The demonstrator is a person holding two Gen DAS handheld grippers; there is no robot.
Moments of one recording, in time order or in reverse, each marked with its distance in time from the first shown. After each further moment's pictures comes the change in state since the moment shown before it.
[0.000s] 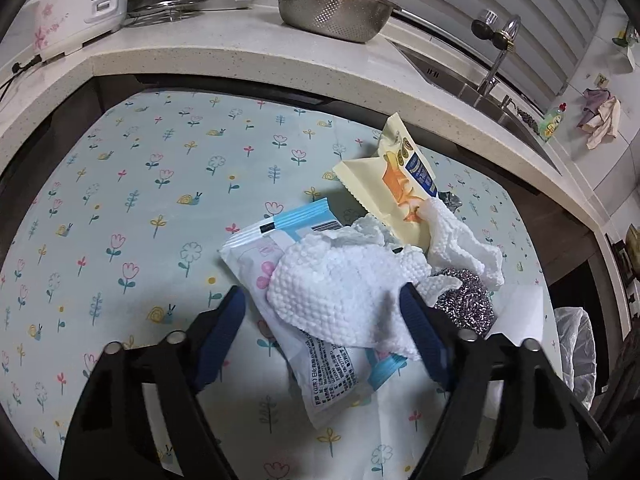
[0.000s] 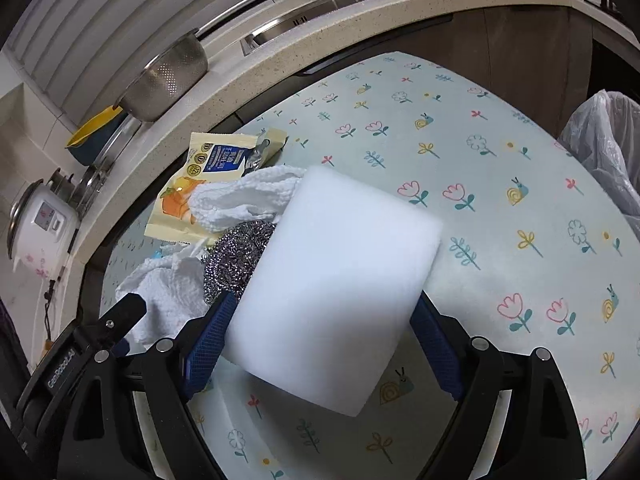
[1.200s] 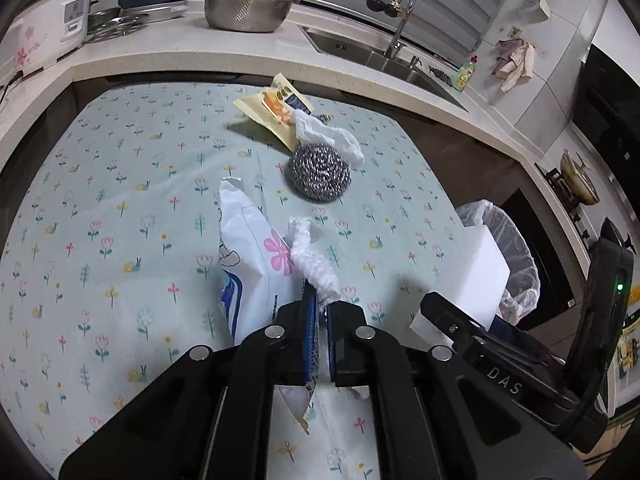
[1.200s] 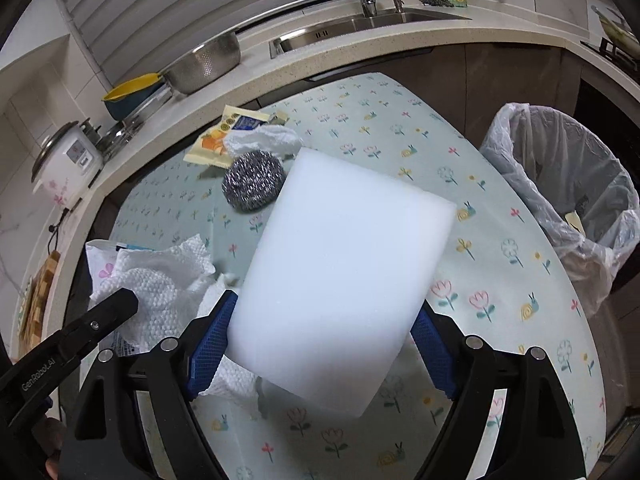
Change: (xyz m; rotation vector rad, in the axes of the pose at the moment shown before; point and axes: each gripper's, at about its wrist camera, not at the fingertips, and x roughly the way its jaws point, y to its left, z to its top) left arm -0.127 -0.048 -0.118 0.150 0.053 -0.181; right arm -0.124 -0.037 -0.092 -0.181 -0.013 -0.063
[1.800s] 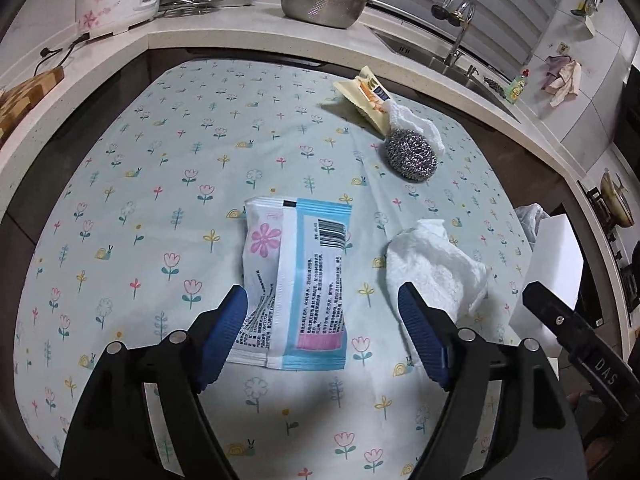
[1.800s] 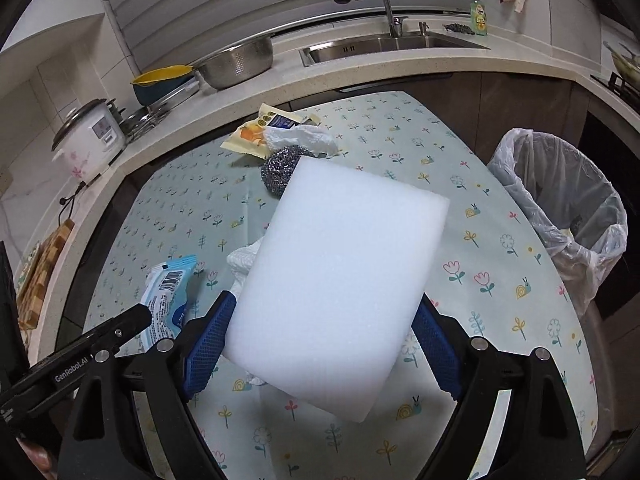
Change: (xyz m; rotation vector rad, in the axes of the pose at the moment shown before) left arm -0.027 0.067 -0.036 -0.100 -0.014 0.155; right arm -0.037 0.026 -0.023 -0.083 -0.064 0.018
